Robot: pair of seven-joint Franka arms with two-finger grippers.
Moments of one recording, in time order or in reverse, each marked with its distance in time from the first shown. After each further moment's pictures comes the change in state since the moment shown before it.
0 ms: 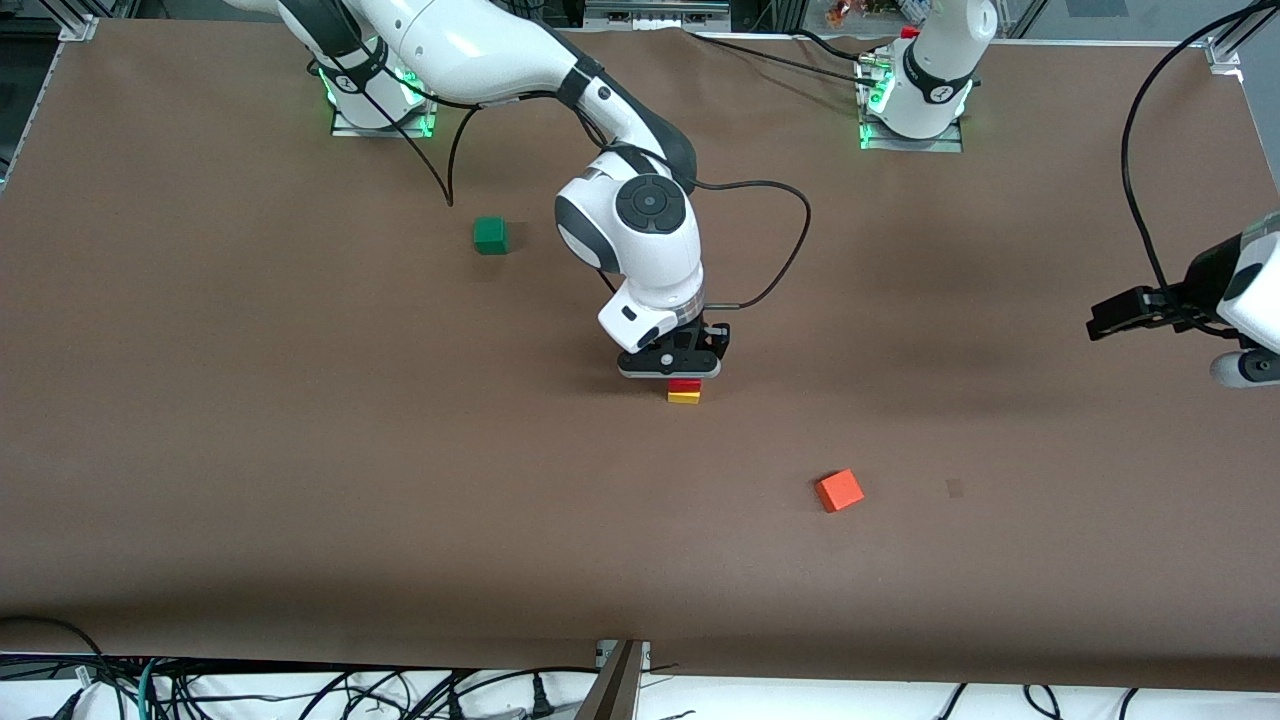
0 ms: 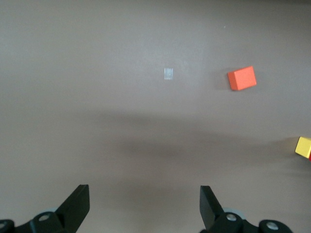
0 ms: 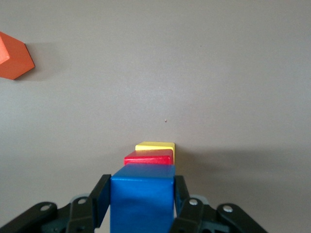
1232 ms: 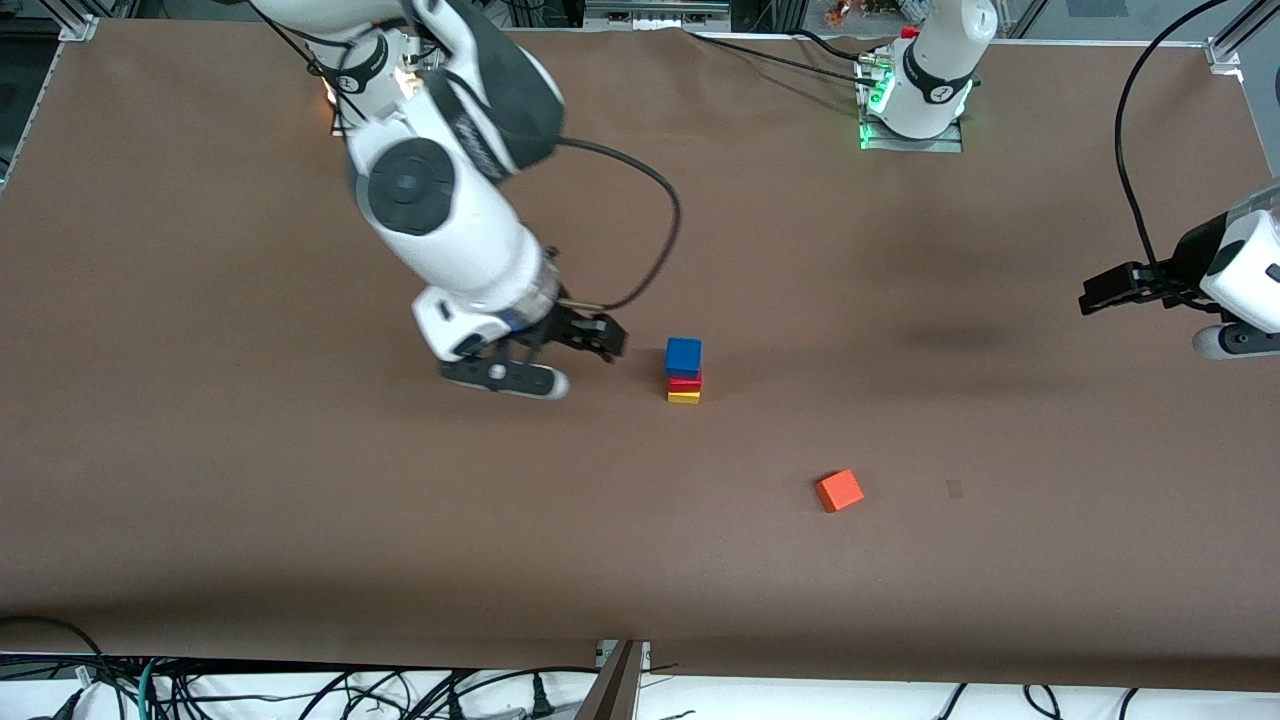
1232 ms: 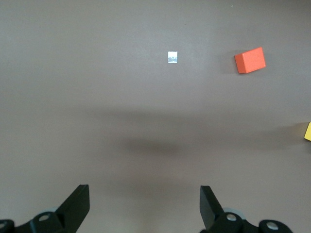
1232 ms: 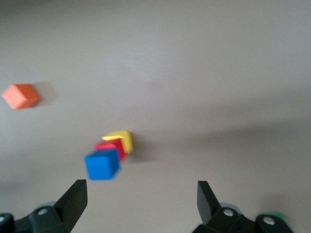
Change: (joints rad) left arm -0.116 -0.064 0.149 -0.114 -0.030 0.022 0.046; right arm -0.236 -0.287 -0.036 0.045 0.240 -0.486 -0.160
